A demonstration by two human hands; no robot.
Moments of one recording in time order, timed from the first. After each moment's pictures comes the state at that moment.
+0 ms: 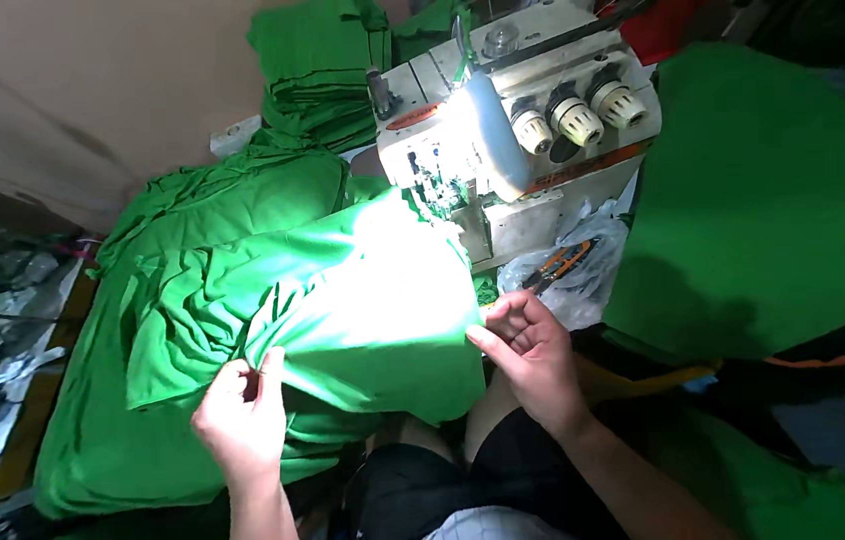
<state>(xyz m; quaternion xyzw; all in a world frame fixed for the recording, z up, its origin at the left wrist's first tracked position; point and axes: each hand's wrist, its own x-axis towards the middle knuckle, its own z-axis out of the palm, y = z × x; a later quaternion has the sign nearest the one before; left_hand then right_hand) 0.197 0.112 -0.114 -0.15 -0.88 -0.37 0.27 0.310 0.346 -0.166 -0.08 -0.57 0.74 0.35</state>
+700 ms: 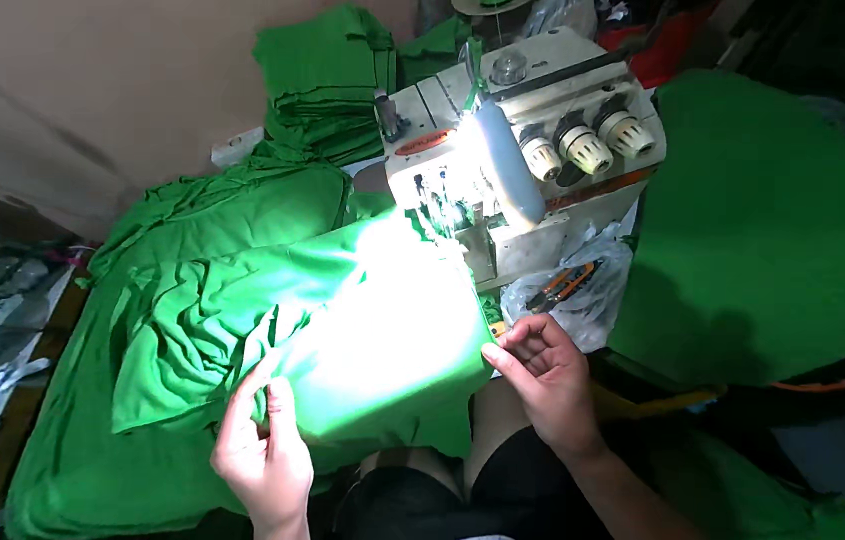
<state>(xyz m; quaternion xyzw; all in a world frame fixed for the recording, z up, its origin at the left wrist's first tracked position) 0.208 0.129 -0.125 -0.26 -0.79 -0.47 0.28 0.310 0.352 -0.174 -0.11 -0.58 0.71 0.38</state>
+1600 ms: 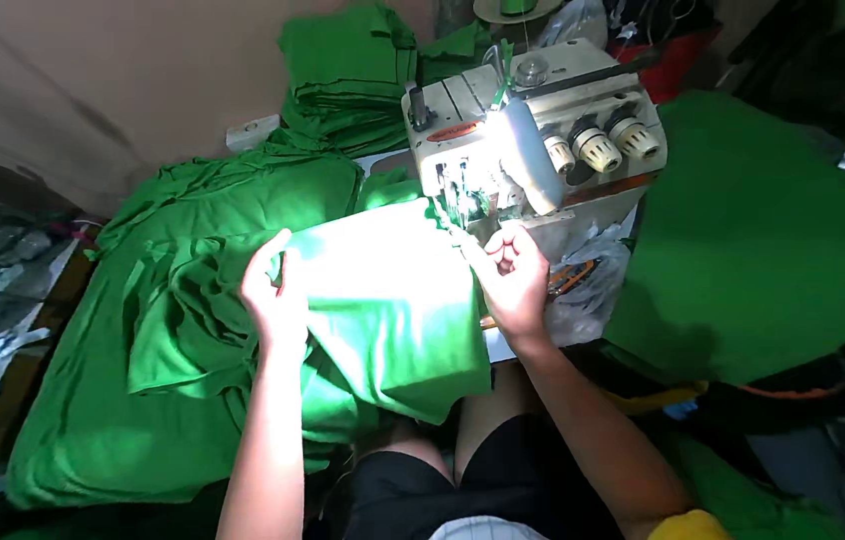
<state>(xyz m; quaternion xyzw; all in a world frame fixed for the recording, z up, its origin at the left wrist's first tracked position) 0.108 0.153 -0.113 -0.20 -0.84 -0.47 0.20 0.231 0.373 -0.155 -0.16 -0.67 0.57 0.45</state>
